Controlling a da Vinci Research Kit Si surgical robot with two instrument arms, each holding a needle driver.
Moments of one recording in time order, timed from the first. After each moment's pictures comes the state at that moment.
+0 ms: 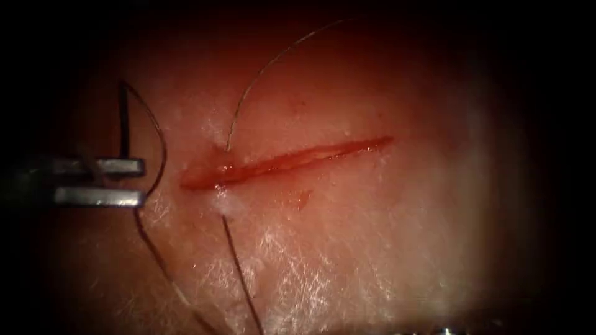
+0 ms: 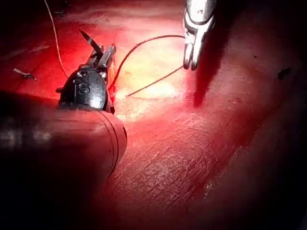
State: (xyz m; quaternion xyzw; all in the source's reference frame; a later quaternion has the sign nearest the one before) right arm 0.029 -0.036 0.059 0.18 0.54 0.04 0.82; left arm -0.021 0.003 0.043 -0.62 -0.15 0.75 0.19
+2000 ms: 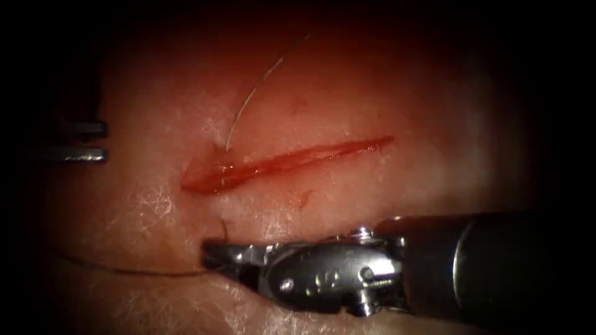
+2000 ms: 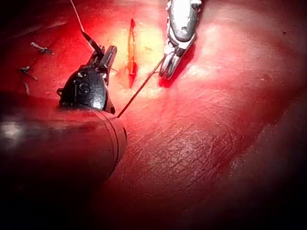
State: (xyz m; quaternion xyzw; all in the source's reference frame) right arm 0.032 -0.032 0.069 0.01 0.51 -0.05 0.86; left arm -0.016 0.005 0.047 -0.59 -0.15 0.77 0.21
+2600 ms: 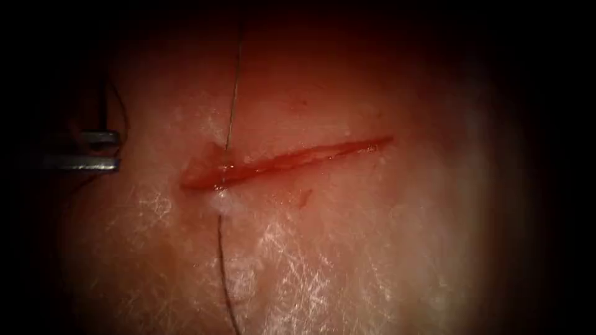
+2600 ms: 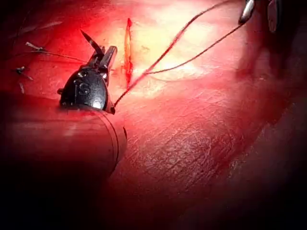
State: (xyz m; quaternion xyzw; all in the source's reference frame) right arm 0.028 -0.039 0.055 0.07 0.54 -0.03 0.84; left arm -0.017 0.005 0.048 -0.59 -0.15 0.77 0.21
